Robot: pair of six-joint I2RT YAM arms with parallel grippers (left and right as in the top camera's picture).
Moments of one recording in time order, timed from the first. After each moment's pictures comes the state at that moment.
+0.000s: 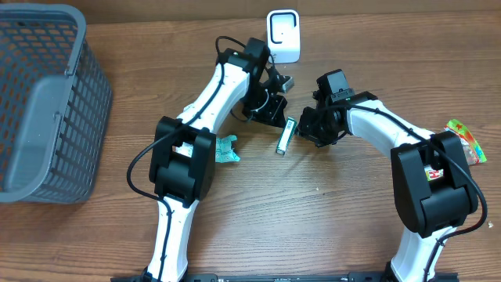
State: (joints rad) left arm -0.41 2.33 1.95 -1.13 0.53 0.09; right arm 0.32 2.00 1.27 -0.54 -0.37 0.59
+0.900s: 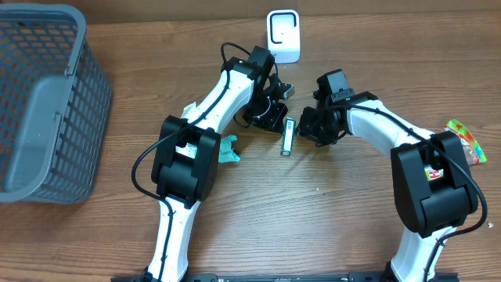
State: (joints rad) left arm -0.42 2.33 1.88 -1.05 0.47 0.08; right arm 0.32 2.00 1.27 -0.54 -0.37 0.59
